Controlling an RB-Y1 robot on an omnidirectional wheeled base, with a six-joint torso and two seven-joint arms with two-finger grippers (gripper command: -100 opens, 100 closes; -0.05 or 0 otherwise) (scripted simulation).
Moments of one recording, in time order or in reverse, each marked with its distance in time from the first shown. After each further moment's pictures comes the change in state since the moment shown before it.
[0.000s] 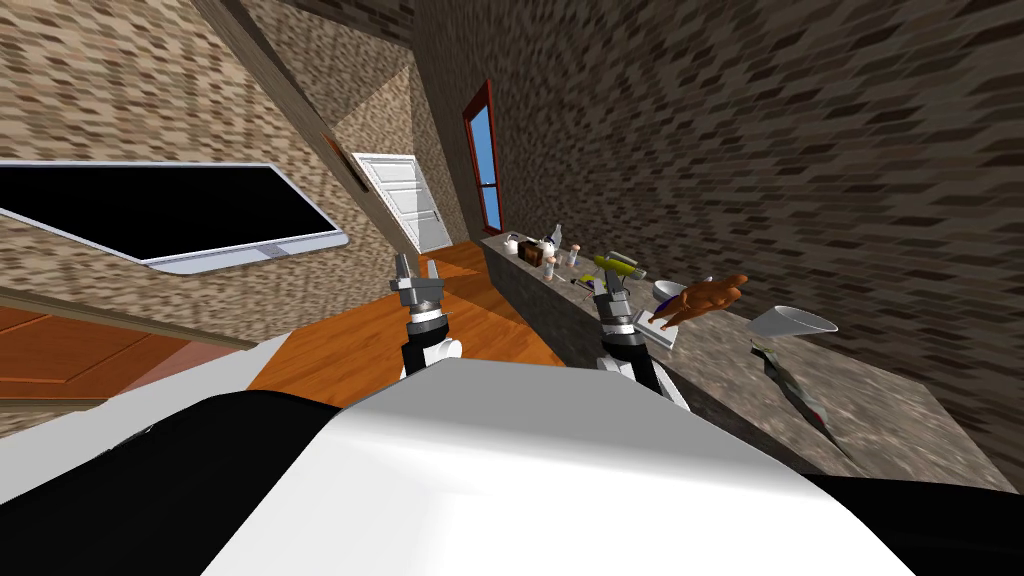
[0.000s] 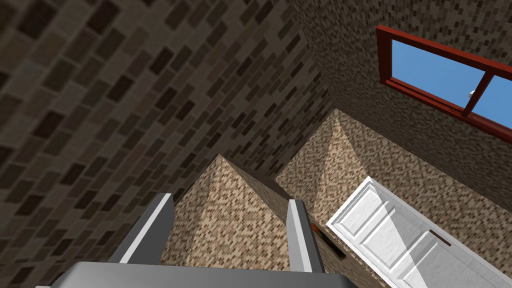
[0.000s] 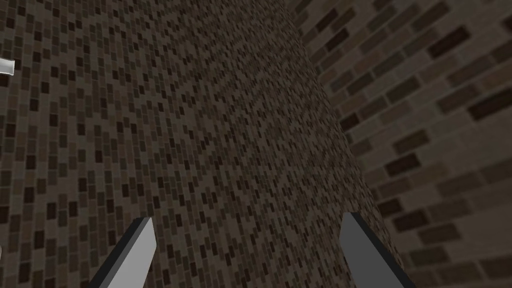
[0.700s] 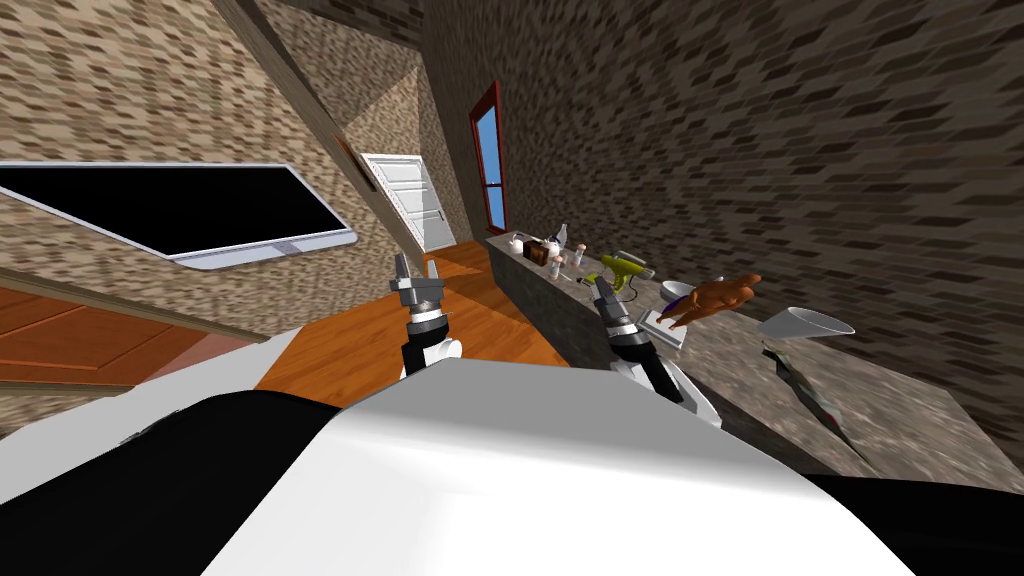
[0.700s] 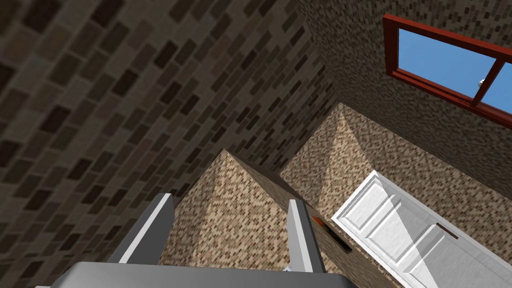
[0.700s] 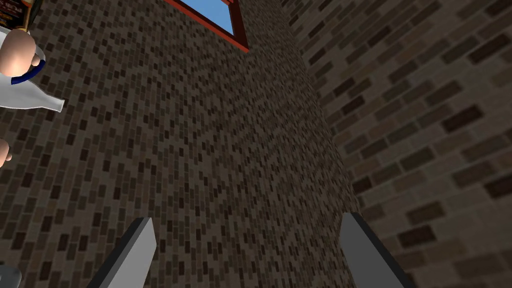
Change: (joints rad) left arm 0.000 0.000 0.000 0.000 0.000 0.000 0.000; right arm 0.006 -0.197 -0.006 0.032 -0.021 0.066 0.015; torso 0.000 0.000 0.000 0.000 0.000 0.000
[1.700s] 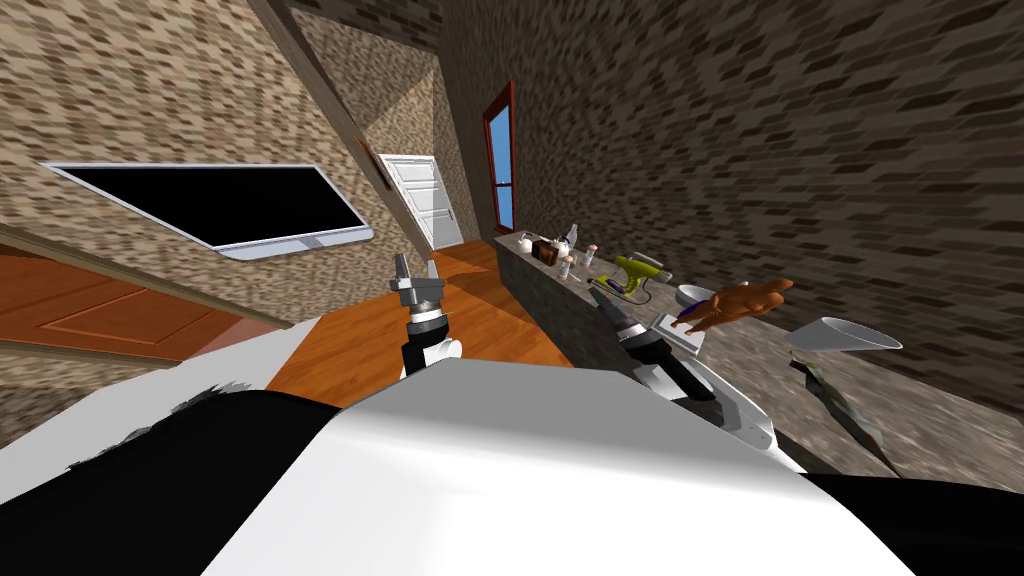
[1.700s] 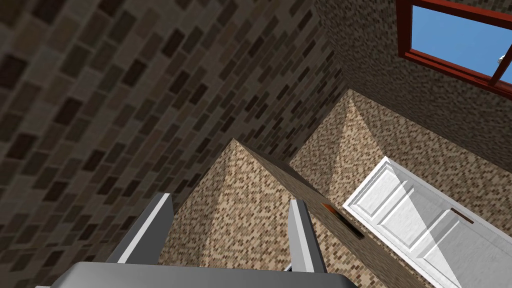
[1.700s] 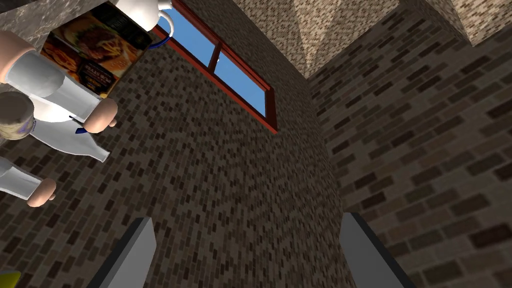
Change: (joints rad) left arm 0.000 0.000 0.000 0.000 0.000 0.000 0.000; right arm 0.028 -0.294 -0.003 0.050 -0.056 0.095 0.032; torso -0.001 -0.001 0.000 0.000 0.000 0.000
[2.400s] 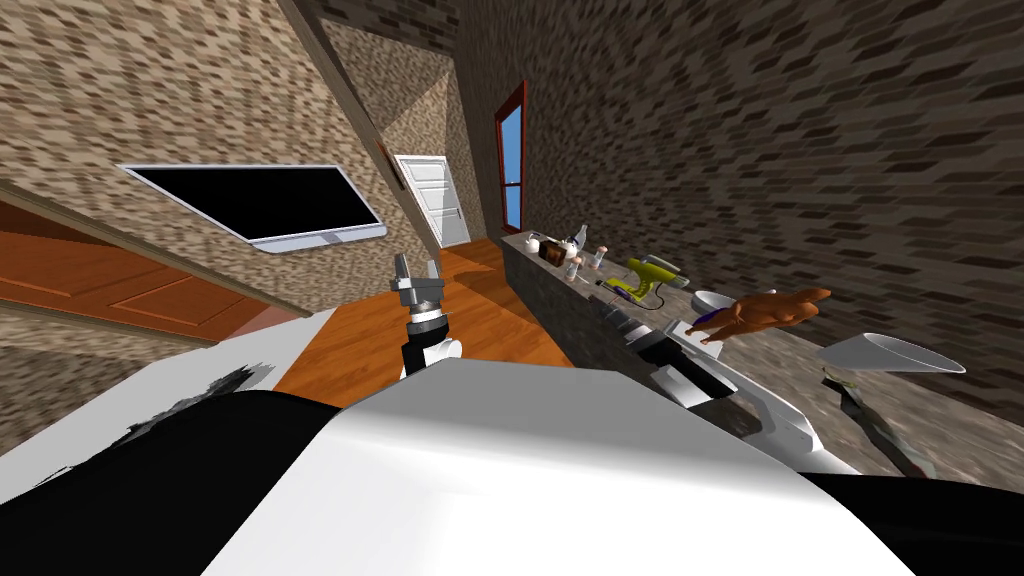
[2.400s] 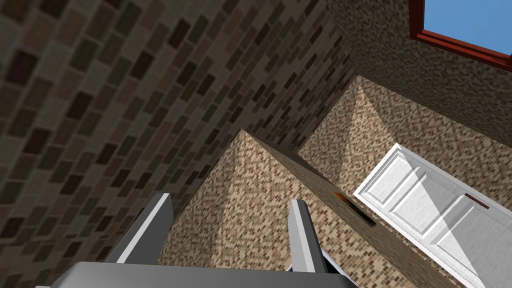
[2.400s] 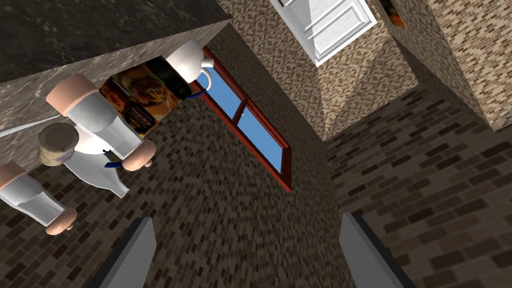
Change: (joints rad) left arm 0.000 0.000 0.000 0.000 0.000 0.000 0.000; right arm 0.026 -0.195 0.013 0.037 -0.052 0.082 0.042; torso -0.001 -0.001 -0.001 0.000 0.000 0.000
